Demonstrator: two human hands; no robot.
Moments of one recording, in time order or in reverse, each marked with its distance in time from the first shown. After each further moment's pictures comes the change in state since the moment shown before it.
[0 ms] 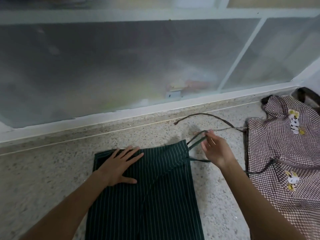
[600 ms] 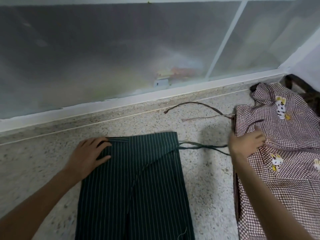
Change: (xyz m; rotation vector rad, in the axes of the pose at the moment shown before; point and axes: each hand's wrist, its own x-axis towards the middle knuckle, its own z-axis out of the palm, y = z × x) left_hand -0.049 -0.015 -0.004 0.013 0.350 -0.168; right_hand -0.042 -0.037 -0.044 -1.181 0.938 -0.734
